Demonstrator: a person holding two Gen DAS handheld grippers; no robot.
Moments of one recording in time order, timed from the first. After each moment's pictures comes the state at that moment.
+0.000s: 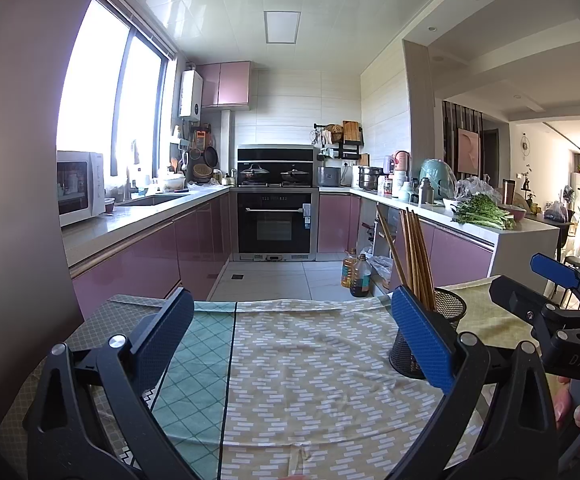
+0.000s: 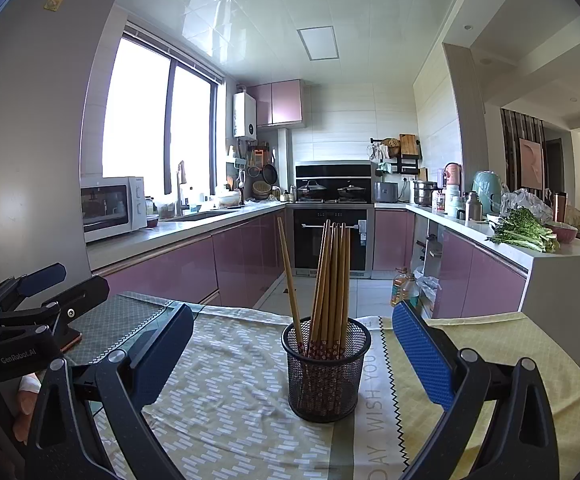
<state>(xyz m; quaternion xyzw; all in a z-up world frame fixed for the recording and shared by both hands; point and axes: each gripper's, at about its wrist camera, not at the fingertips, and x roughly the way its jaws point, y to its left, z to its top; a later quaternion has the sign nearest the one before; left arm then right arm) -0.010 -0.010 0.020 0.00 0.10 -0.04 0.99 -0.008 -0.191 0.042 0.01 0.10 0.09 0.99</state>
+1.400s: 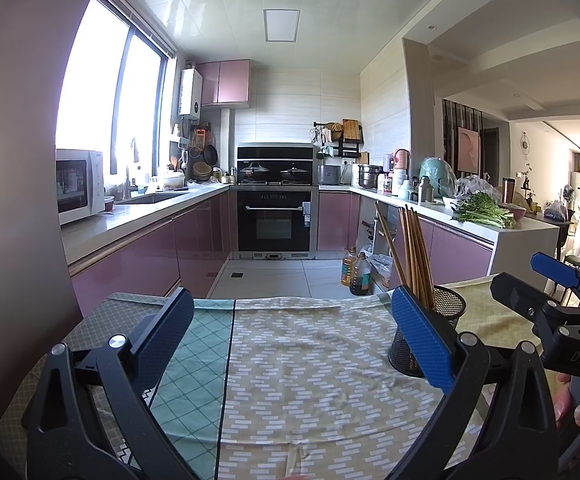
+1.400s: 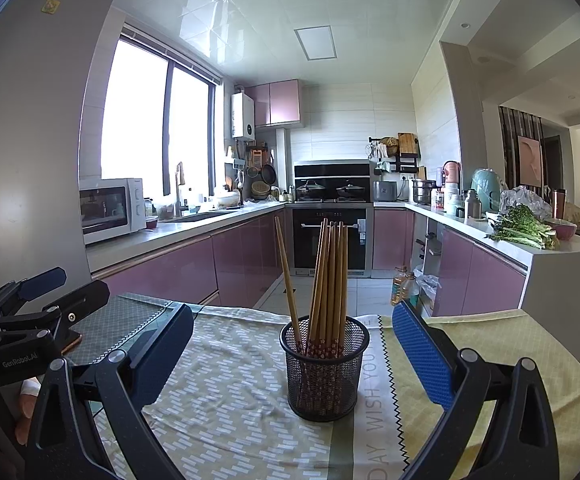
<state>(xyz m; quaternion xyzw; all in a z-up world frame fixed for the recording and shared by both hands) -0.011 -0.013 0.018 0.00 0.10 -0.04 0.99 -0.009 -0.192 0.041 0.01 0.10 0.09 0.99</state>
